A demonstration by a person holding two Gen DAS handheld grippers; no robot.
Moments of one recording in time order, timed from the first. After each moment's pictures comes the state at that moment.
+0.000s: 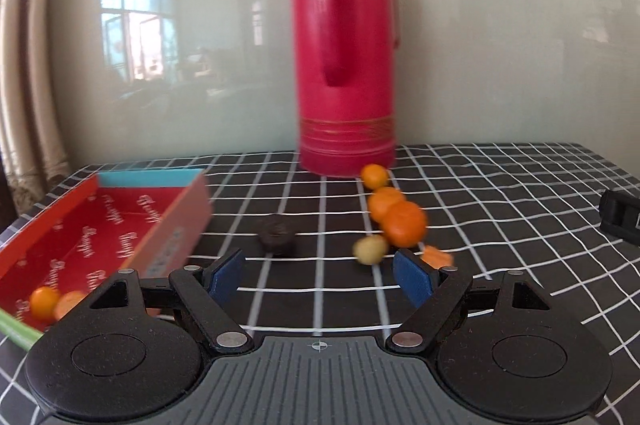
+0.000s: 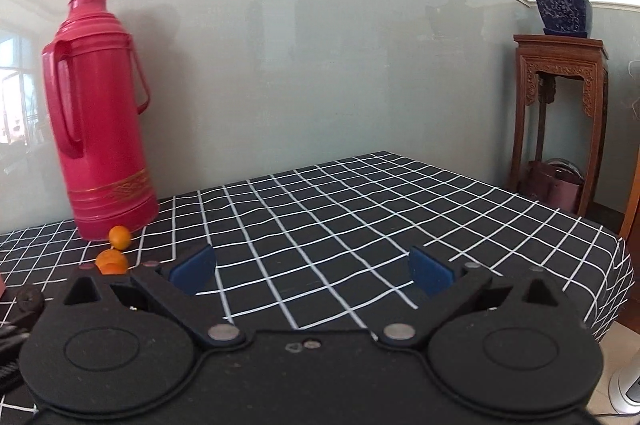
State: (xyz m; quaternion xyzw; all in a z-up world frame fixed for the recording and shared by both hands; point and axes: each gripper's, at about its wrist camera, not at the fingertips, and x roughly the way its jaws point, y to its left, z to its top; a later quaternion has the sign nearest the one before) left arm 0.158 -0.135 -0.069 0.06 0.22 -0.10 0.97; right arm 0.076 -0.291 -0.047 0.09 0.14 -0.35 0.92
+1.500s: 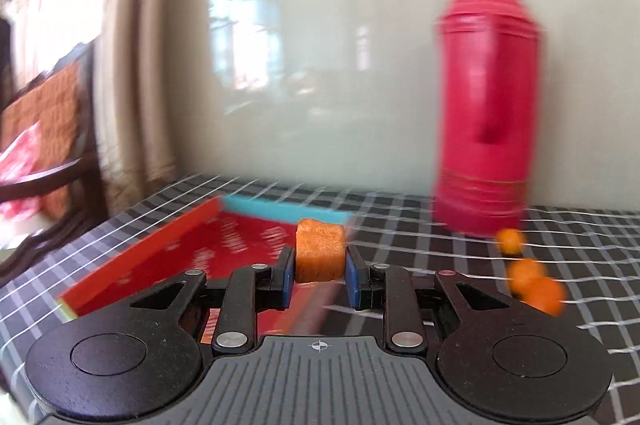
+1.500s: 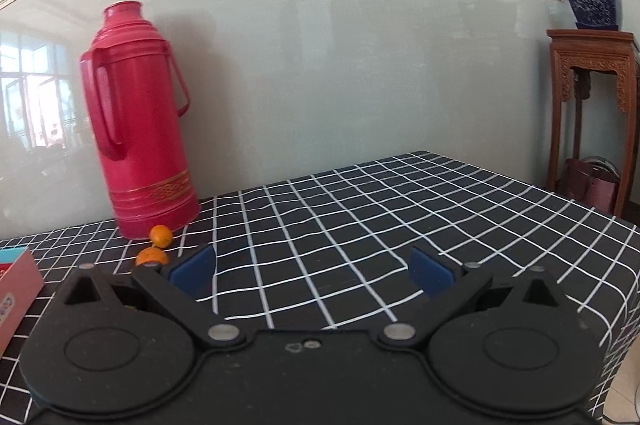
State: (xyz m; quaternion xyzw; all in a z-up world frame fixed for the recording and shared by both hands) left arm 0.190 -0.056 -0.044 0.01 0.18 0.08 0.98; right arm 0.081 -0.269 -0.043 0.09 0.14 -0.27 0.95
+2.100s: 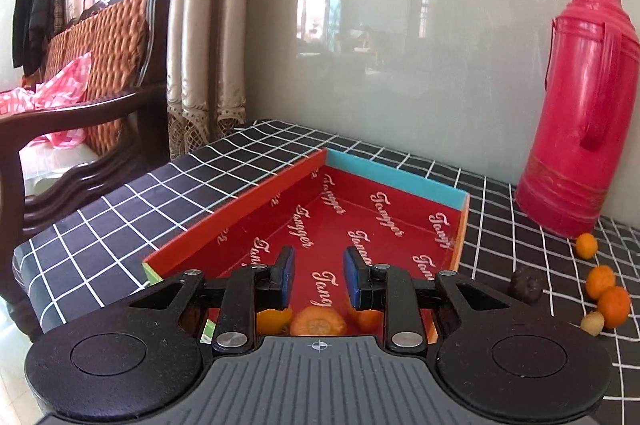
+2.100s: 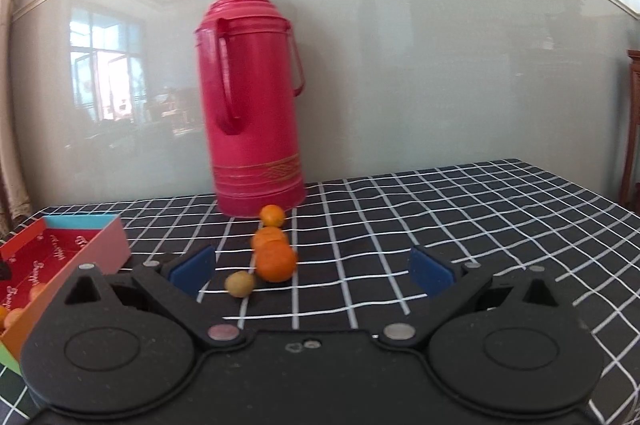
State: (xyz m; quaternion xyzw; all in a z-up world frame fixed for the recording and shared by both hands) left arm 0.193 0.026 -0.051 -0.06 0.24 0.14 0.96; right arm 0.113 -0.201 -0.040 0.05 0.15 -0.15 0.98
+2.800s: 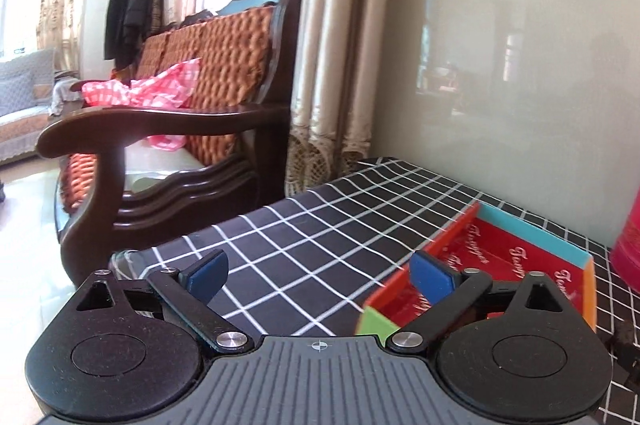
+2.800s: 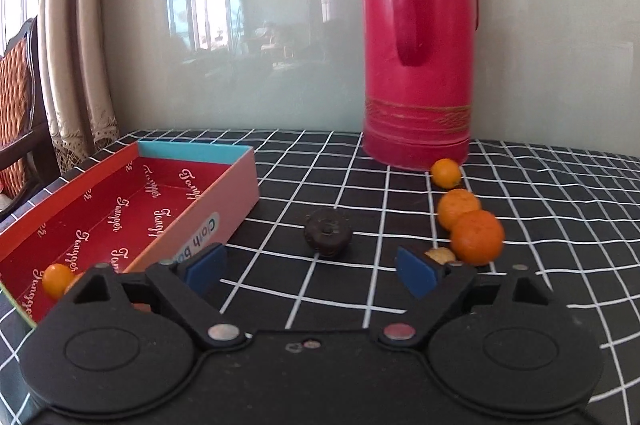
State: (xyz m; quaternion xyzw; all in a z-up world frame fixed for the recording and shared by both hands) left arm 0.155 0.127 -0.047 -0.09 0.19 0.28 0.94; right arm 0.209 -0.124 -0.060 0.03 0.26 -0.01 0.97
